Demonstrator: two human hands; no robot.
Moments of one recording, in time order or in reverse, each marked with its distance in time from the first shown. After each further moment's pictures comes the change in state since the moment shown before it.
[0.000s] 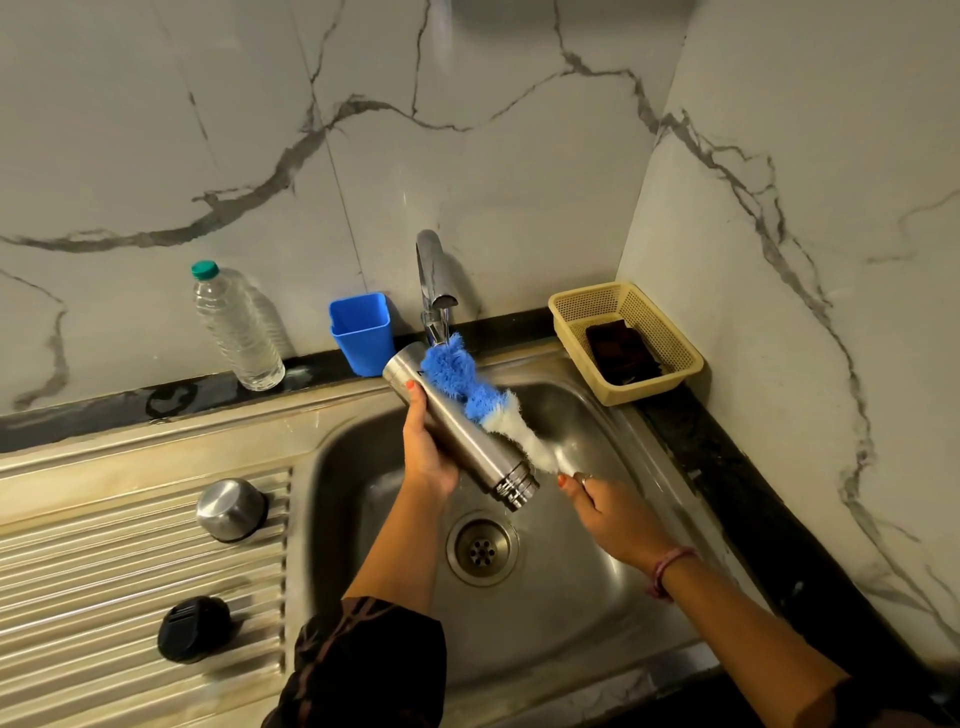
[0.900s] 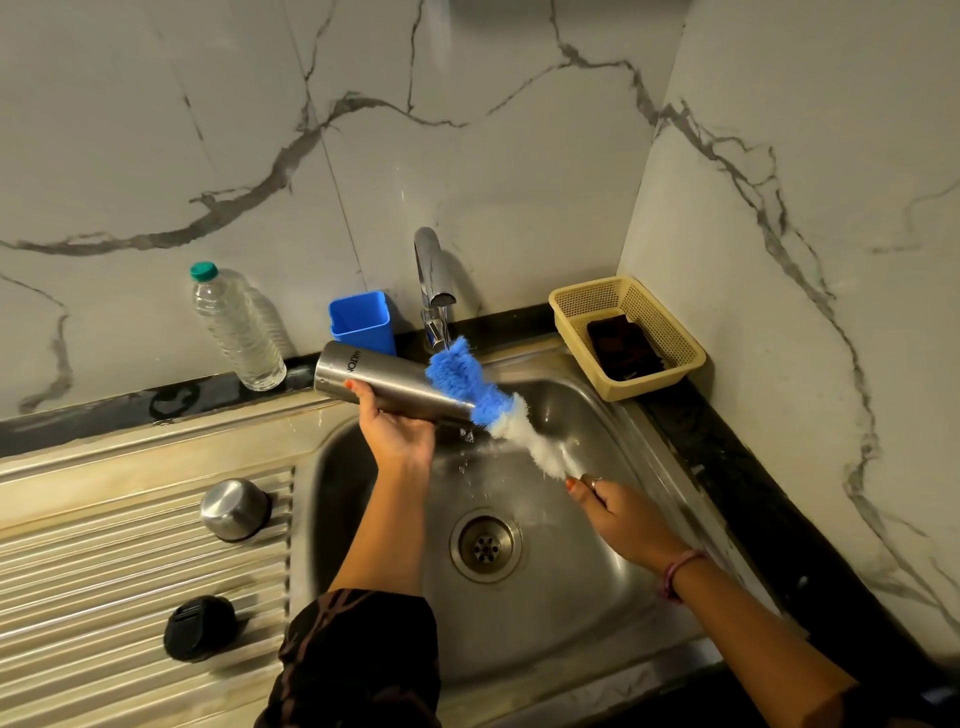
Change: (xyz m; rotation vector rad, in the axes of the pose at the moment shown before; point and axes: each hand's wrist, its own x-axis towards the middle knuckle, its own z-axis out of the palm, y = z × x) left_hand 0.009 0.036 0.000 -0.425 0.092 0.171; right_hand -0.007 0.011 0.000 0.149 -0.001 0.030
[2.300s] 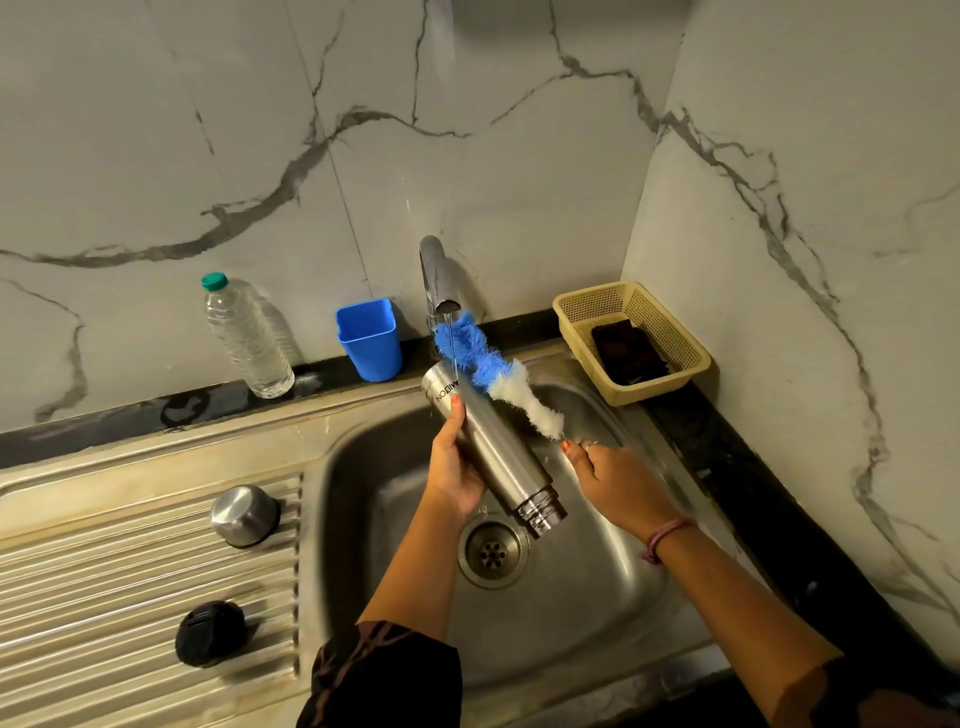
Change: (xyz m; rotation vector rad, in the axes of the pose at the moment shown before) left_hand -0.031 -0.039 -0.019 0.511 -0.130 -0.333; right_hand 0.025 -0.035 -0.016 -0.262 0.131 -0.107
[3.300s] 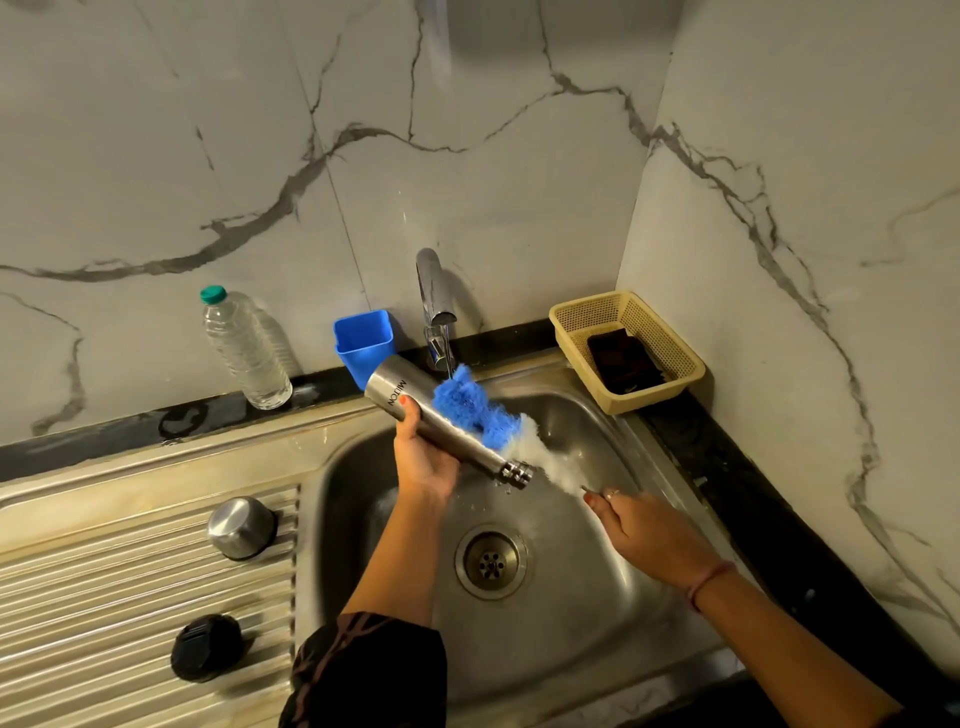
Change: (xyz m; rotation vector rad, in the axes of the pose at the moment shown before) left_hand 0.016 0.024 -0.008 -0.244 0.093 0.192; right_hand -0.037 0.030 -0.002 -0.082 -0.119 0.003
